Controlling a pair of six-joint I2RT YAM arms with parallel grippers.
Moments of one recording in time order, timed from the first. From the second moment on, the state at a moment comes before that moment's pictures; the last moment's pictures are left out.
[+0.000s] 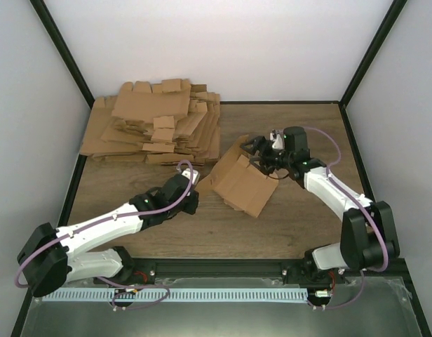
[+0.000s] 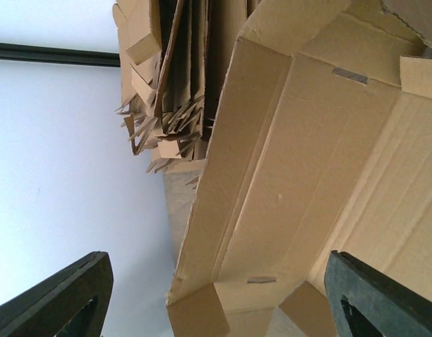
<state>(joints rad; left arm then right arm) -0.88 1.16 0.67 -0.31 -0.22 -0.41 0.28 1.36 0.86 -0.06 -0.63 1.05</state>
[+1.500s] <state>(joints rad) -0.87 1.06 0.65 -0.32 -0.13 -0.42 0.34 1.72 0.99 0.04 -0.78 0.90</state>
